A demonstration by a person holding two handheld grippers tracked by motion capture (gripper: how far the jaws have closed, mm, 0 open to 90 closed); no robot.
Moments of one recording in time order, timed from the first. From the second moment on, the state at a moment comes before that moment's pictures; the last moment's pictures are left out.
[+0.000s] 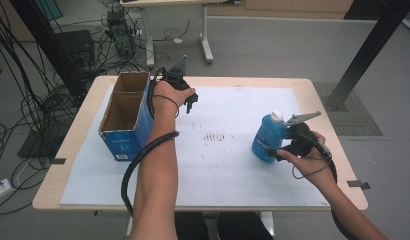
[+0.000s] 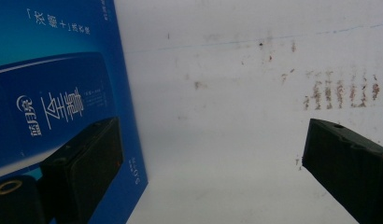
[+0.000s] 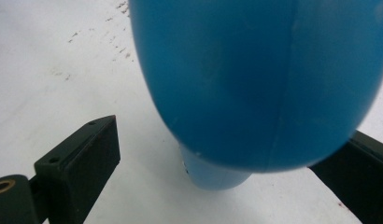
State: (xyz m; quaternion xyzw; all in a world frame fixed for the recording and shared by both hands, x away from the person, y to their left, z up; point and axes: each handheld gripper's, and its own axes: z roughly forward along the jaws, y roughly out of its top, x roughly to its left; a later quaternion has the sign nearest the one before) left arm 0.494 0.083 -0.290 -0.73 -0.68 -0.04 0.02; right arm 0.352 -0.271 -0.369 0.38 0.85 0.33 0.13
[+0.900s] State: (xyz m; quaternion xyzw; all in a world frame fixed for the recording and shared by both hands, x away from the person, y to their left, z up) left arm 0.493 0.084 -0.295 -0.73 -0.68 -0.04 0.03; right arm 0.353 -0.266 -0.387 0.40 0.83 0.36 0.16
